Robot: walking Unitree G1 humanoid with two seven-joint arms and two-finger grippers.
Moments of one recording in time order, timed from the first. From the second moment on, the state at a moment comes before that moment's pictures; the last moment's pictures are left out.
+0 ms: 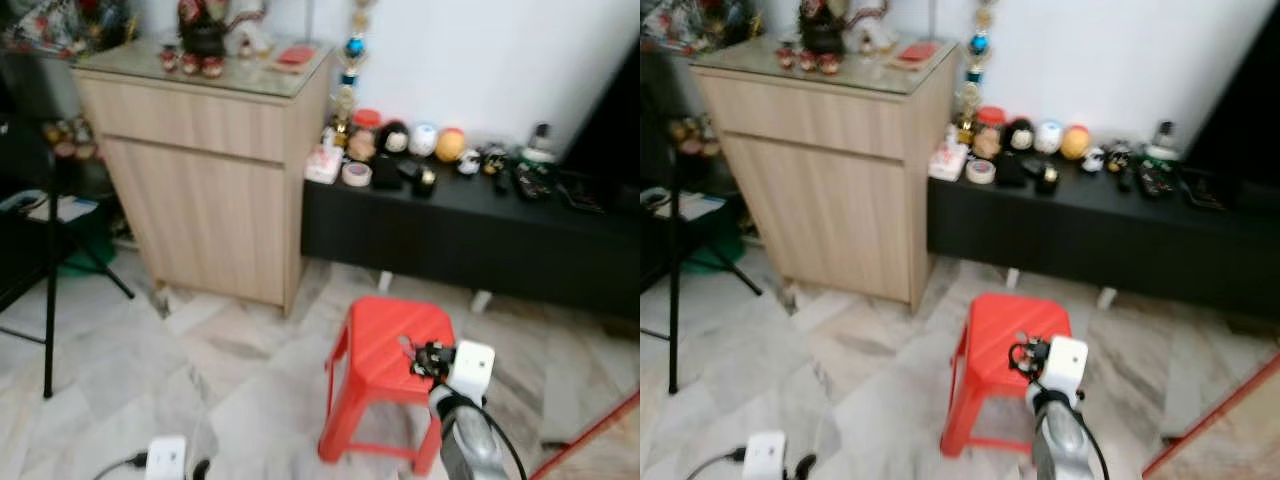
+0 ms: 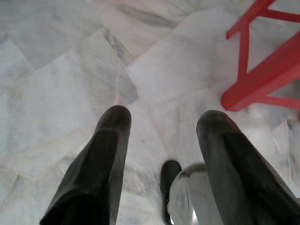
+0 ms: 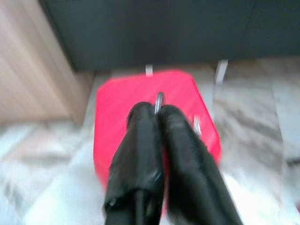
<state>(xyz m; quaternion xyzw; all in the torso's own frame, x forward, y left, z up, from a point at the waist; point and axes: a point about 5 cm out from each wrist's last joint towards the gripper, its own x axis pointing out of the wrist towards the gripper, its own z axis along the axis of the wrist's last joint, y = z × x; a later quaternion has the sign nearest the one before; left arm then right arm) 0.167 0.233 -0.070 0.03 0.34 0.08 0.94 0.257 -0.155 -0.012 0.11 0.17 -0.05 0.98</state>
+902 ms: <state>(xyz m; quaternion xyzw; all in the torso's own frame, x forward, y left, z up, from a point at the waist) 0.175 0.230 -0.066 0.03 0.32 0.05 0.94 0.257 -0.160 -0.011 0.10 0.17 -0.06 0.98</state>
